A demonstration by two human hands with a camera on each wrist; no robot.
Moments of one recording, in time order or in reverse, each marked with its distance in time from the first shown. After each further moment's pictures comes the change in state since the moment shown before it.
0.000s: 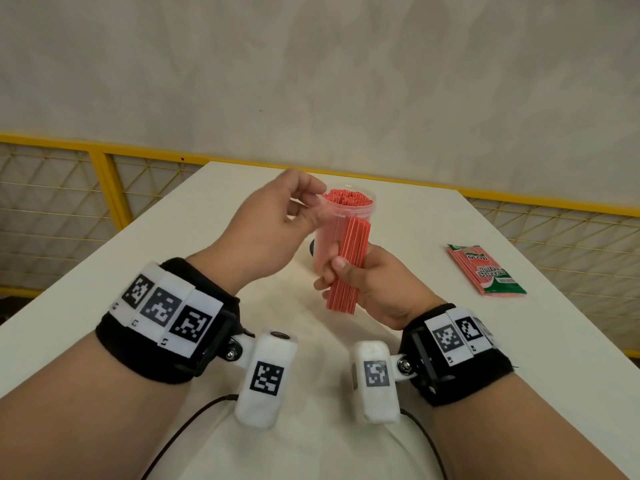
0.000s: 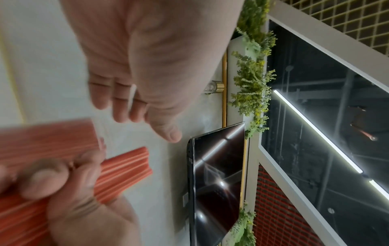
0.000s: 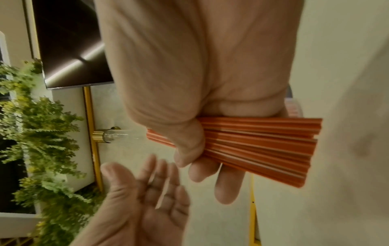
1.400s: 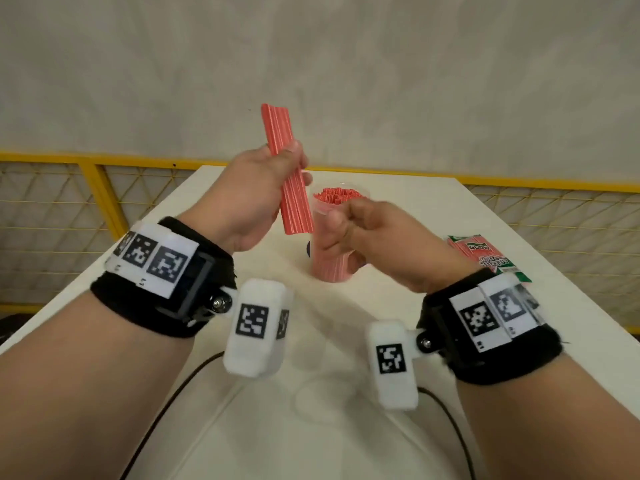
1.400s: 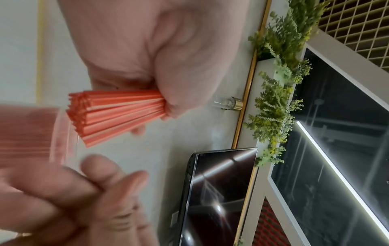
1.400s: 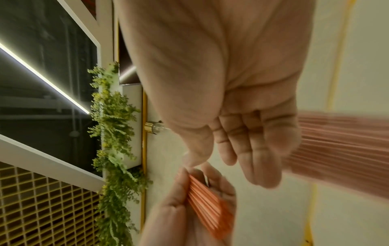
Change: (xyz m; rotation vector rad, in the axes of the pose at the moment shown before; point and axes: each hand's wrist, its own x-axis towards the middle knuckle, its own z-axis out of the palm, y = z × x) left_hand 0.043 0.010 -0.005 -0.618 0.038 -0.258; right_hand 0.006 -0.056 -0.002 -0.350 0.064 -0.081
